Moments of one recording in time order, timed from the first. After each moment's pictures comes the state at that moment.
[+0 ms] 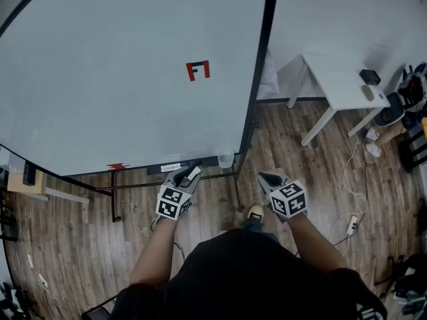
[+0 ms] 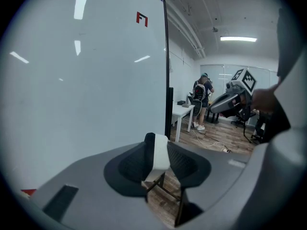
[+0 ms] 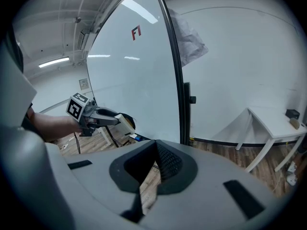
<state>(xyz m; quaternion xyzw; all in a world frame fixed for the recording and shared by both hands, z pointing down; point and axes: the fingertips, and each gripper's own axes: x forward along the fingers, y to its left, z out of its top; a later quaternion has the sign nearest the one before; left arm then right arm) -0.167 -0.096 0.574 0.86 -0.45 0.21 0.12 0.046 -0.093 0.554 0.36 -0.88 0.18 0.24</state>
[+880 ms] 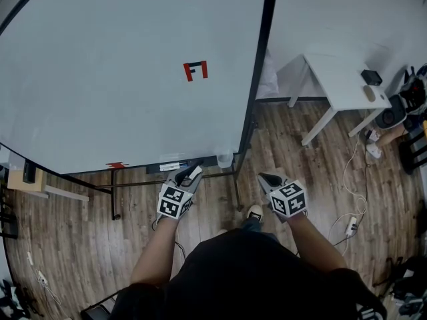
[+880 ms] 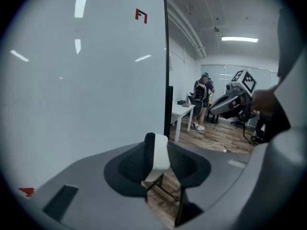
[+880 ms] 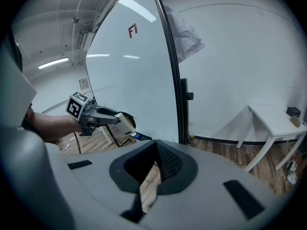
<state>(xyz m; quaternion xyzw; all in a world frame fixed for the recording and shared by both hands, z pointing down) -0.156 -0.099 0.577 0.86 -0.45 0.21 0.13 0.054 -0.096 0.563 0.36 -0.88 0.19 0.25</state>
